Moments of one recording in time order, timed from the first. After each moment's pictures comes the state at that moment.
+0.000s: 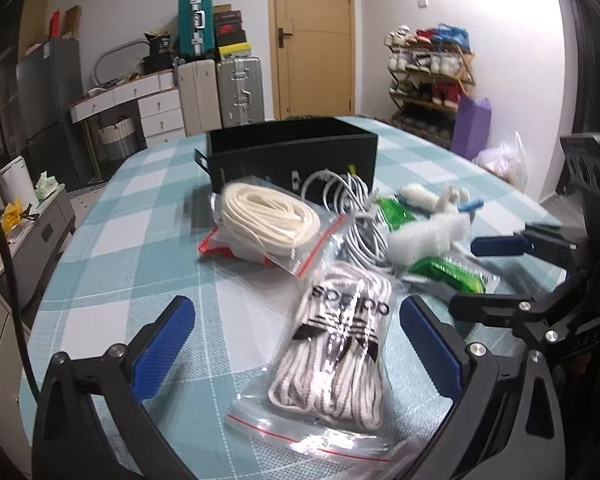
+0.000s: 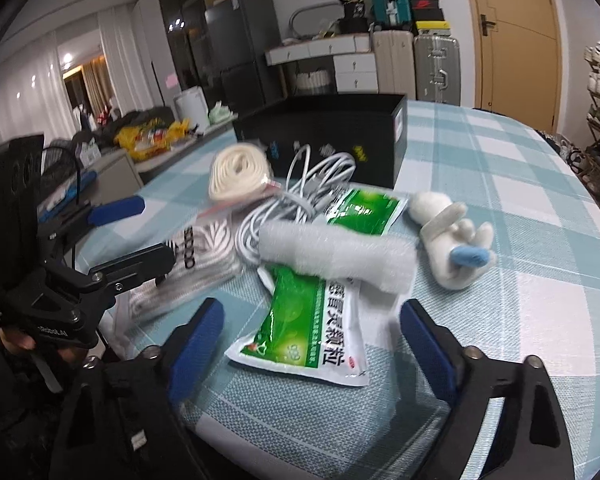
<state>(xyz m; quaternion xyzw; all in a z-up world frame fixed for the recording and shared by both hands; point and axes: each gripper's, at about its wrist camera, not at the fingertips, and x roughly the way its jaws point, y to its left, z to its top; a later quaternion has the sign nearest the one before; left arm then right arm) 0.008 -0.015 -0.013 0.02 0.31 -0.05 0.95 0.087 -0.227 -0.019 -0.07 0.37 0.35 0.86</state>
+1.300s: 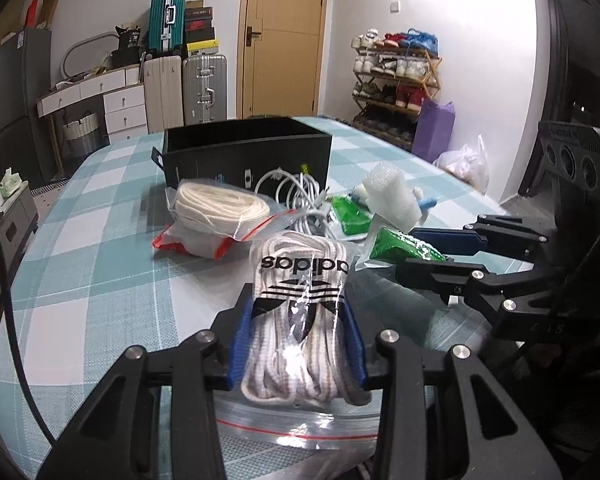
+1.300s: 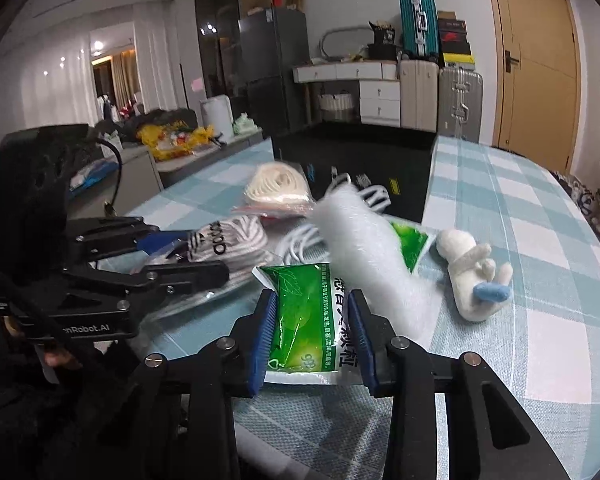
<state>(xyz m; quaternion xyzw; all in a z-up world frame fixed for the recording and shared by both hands) -0.002 -0.019 -0.004 0.00 0.31 -0.12 0.94 0.068 -0.221 -0.002 -0.08 0.30 0.39 0.87</state>
